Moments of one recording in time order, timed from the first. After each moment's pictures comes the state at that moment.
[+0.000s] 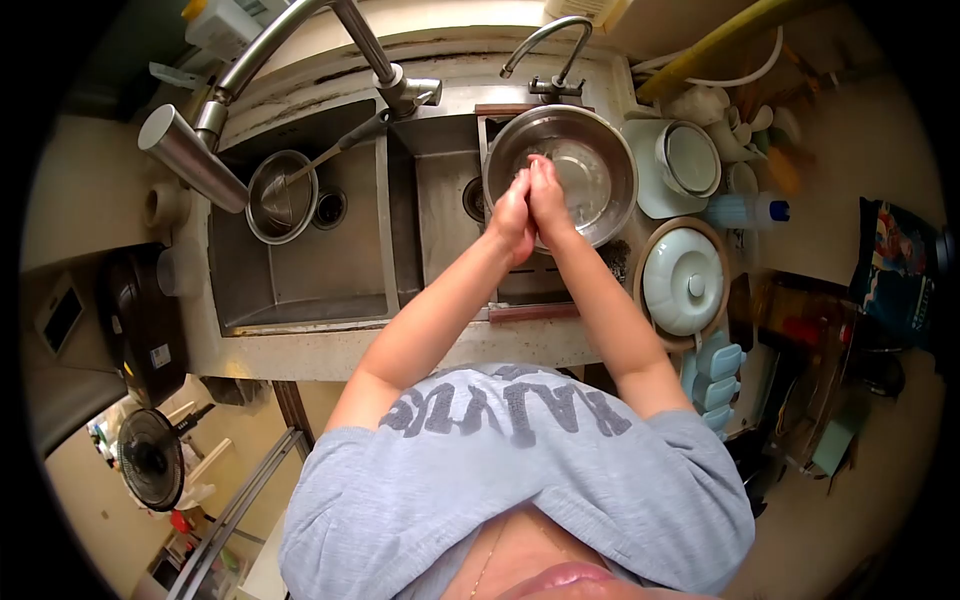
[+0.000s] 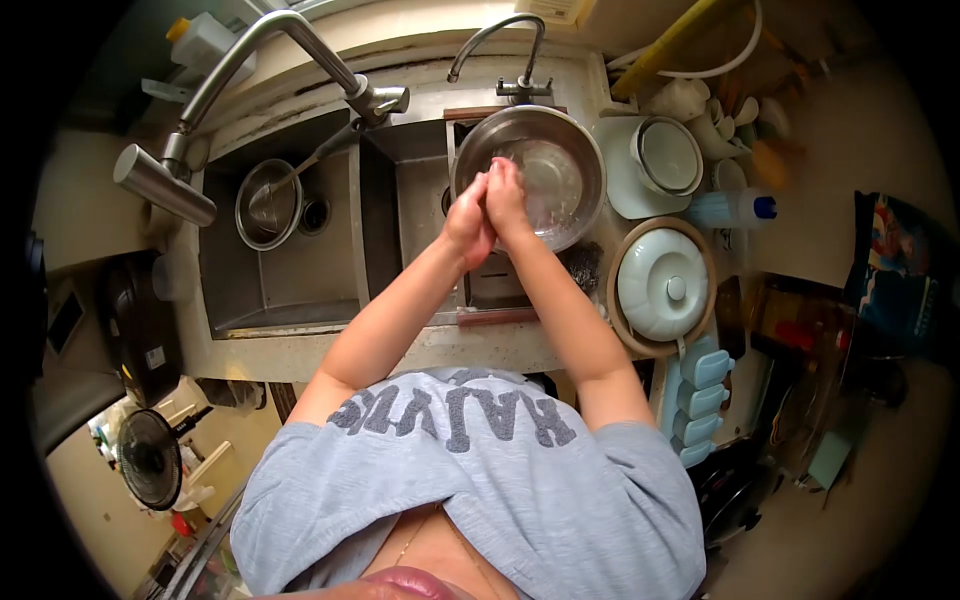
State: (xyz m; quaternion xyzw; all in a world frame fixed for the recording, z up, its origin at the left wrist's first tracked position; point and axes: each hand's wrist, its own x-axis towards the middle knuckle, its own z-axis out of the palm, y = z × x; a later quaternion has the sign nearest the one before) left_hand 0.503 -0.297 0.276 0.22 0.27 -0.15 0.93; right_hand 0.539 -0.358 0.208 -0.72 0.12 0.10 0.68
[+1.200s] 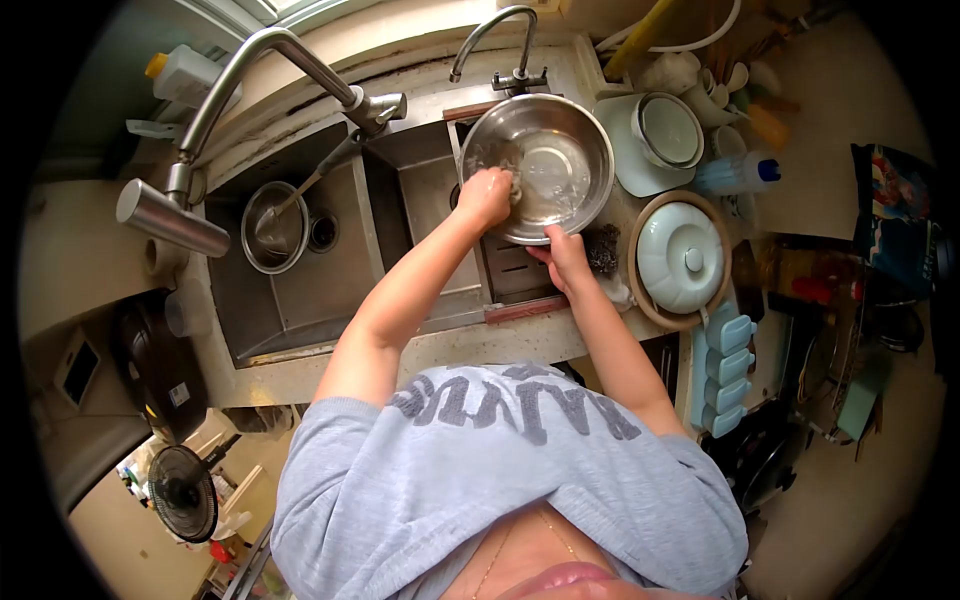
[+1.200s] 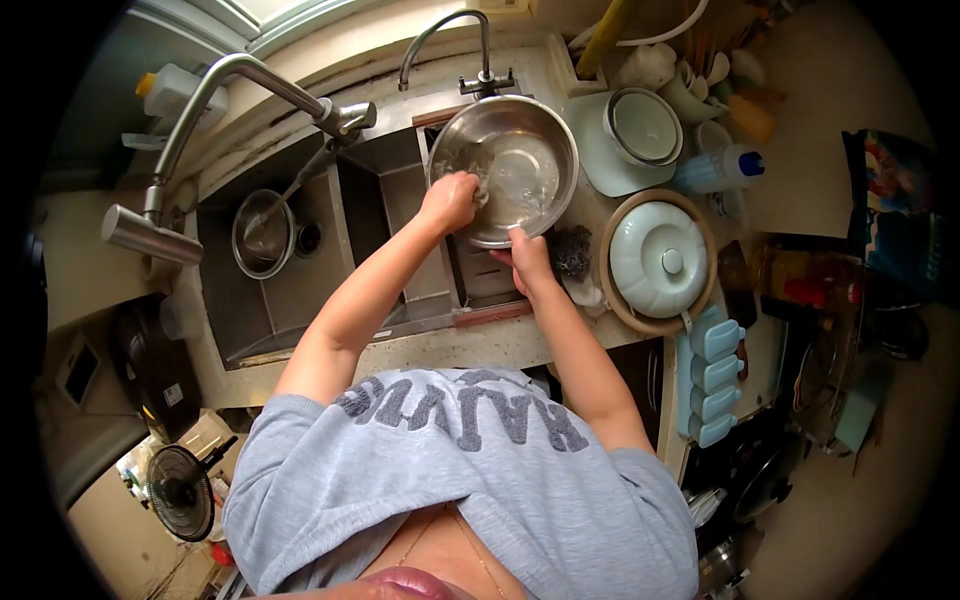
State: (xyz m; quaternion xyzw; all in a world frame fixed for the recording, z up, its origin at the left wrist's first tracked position) left_hand 0.537 -0.271 0.230 0.96 -0.15 -0.07 0.23; right_hand 0.462 -0.421 0.250 -0.52 0.30 0.20 0.78
